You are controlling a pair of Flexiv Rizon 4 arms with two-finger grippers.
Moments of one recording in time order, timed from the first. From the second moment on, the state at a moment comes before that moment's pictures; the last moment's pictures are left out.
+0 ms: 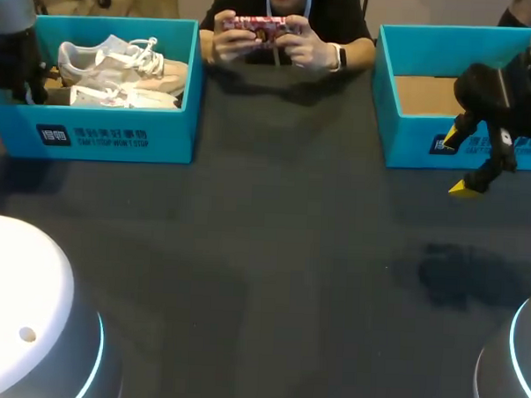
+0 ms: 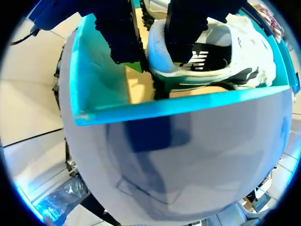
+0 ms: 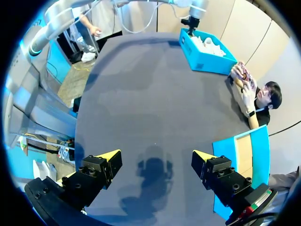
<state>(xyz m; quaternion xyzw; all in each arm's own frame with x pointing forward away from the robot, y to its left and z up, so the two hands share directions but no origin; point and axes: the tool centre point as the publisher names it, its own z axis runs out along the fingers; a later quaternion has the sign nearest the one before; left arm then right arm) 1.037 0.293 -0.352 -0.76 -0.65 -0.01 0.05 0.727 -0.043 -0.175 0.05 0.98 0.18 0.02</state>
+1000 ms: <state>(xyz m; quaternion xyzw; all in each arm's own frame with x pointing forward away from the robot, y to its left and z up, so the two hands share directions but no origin) 1.060 0.304 -0.215 -0.74 -0.67 0.03 0.08 0.727 -0.043 -0.175 0.05 0.98 0.18 0.02</state>
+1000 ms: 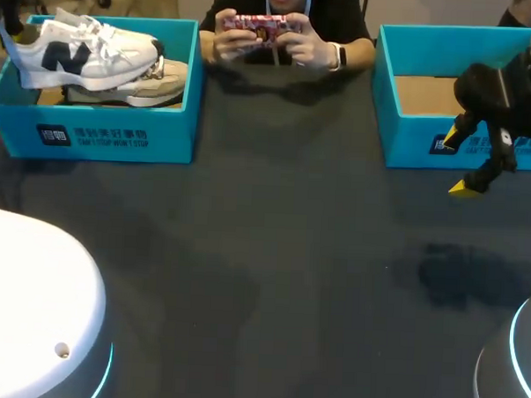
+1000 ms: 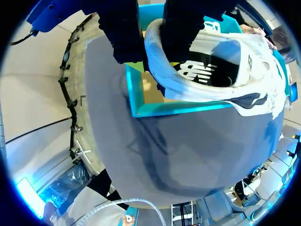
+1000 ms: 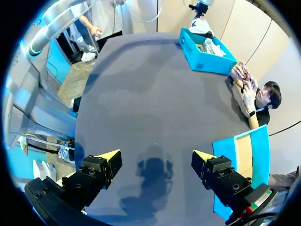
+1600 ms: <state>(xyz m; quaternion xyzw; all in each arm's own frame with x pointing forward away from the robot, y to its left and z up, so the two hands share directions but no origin) 1.062 0.305 -0.198 -0.73 -0.67 0.03 0.08 0.727 -0.043 -0.175 0.05 0.98 0.18 0.02</state>
